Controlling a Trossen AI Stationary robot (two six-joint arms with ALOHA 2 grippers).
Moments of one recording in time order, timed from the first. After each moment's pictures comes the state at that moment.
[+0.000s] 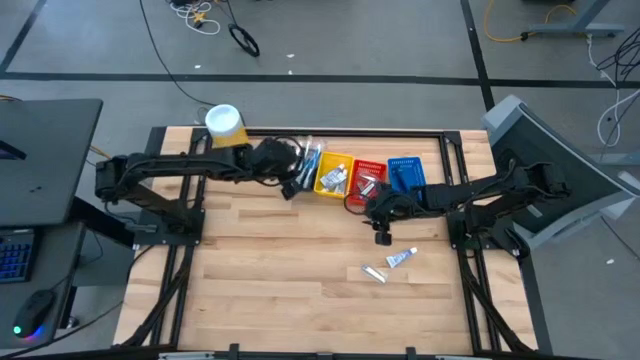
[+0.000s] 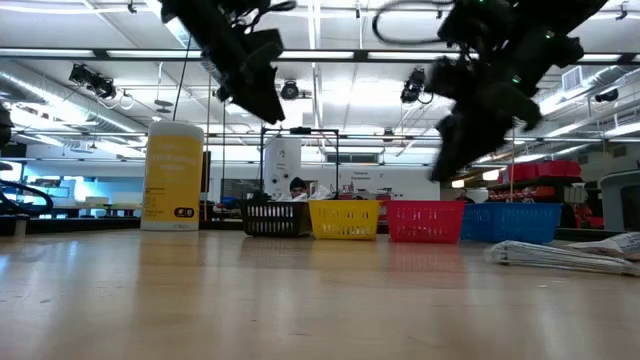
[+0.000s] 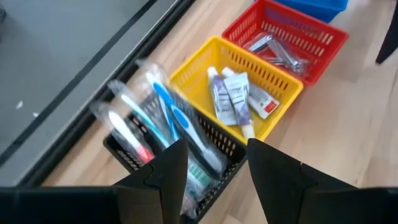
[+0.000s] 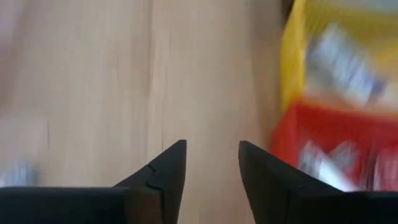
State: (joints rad) left arm 0.23 1.40 1.08 -0.44 -0.30 -0.15; right arm 0.02 1.33 0.69 -0.26 0.12 -0.03
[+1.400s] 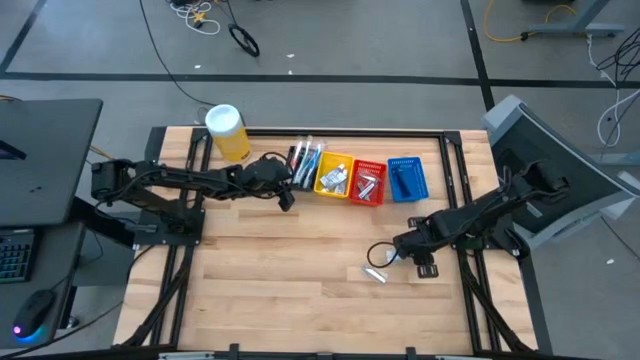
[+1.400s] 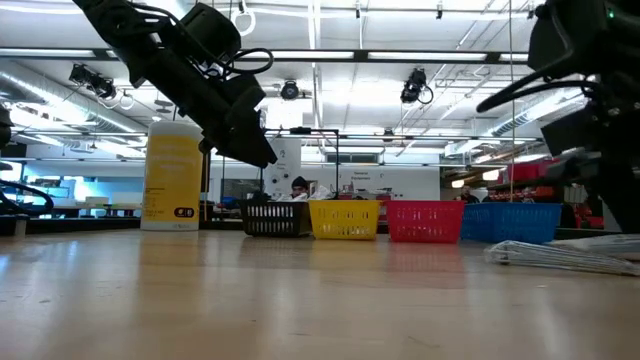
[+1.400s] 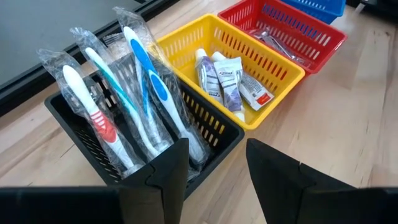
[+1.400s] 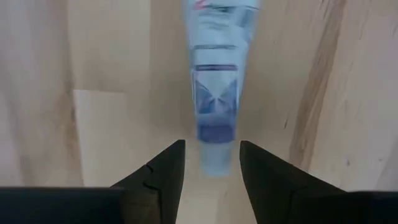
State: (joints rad) left arm 0.23 1.36 0.63 0.14 -0.26 -0.29; right arm 0.36 1.33 0.60 -0.77 -0.08 0.28
